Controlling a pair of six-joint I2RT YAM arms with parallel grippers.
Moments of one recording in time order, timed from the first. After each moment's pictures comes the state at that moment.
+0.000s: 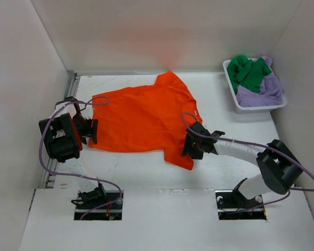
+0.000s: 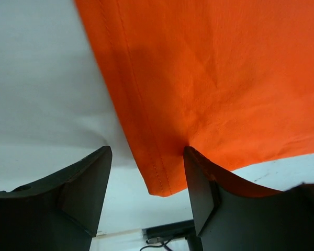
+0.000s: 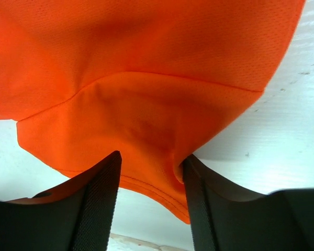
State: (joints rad) left arm 0.32 1.89 1.28 -0.96 0.18 0.35; right arm 0.71 1.47 0.75 -0.42 0.04 0.94
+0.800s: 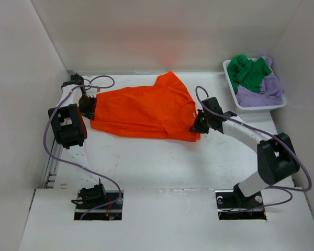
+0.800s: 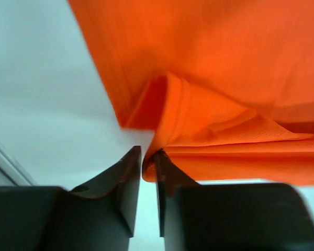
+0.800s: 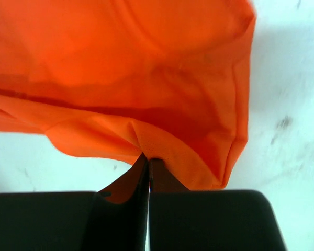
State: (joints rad) left arm 0.23 2.12 1.72 -0.97 0.14 0.37; right arm 0.43 1.51 0.96 -0.38 -0.08 0.77
